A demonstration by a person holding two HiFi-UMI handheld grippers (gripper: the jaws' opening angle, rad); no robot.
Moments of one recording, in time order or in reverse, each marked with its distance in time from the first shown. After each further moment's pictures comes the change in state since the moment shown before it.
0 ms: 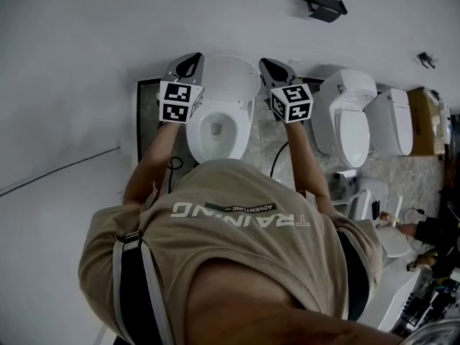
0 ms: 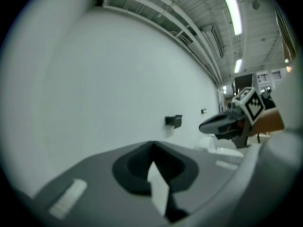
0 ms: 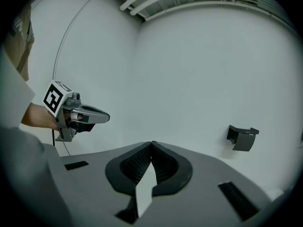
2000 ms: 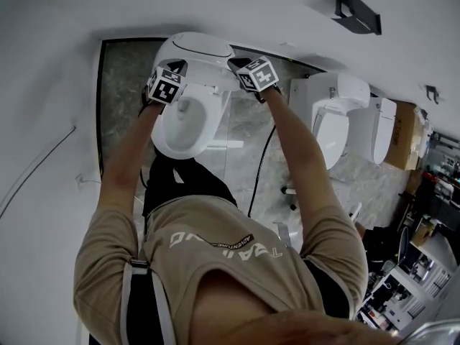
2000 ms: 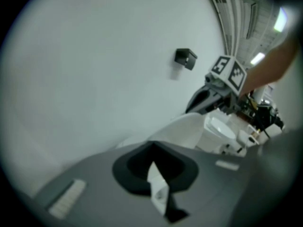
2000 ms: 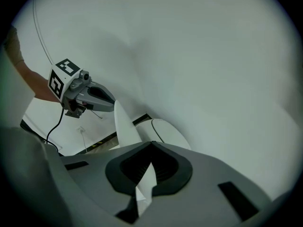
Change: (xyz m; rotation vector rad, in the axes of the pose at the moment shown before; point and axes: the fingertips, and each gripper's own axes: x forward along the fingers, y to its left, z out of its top) left arm 0.175 -0.009 -0.282 -0.170 0.548 -0.168; right arm 0.187 -0.052 -0.270 -0.031 0.701 0.433
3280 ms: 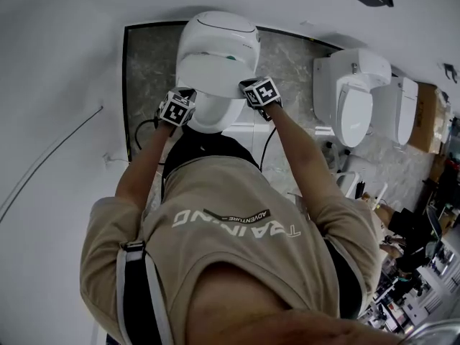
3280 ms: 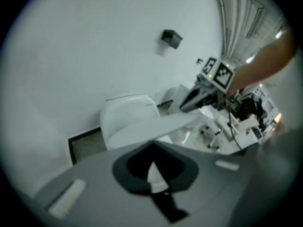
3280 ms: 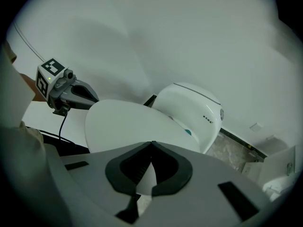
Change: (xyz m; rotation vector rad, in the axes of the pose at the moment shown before) left arm -0.107 -0.082 -0.167 -0.047 0.248 -0.155; right arm 0.018 0.158 -0.127 0.237 0.150 0.052
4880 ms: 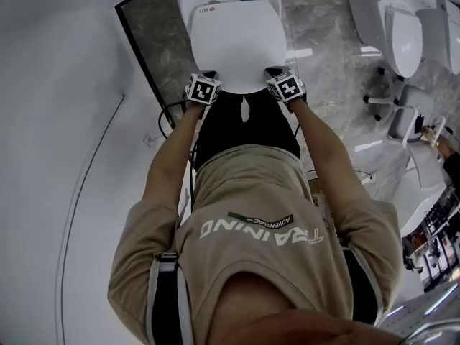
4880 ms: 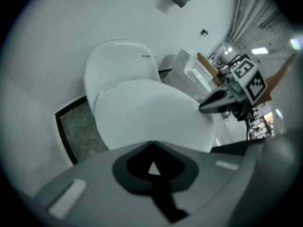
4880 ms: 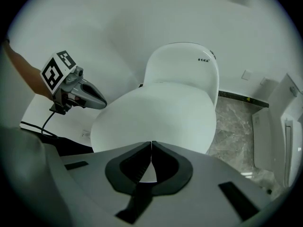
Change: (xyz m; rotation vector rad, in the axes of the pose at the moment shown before) left arm 0.082 0.002 -0.145 -0.009 0.338 -0.105; right arm 0.089 0.078 -0.152 0.339 0.026 -0.055
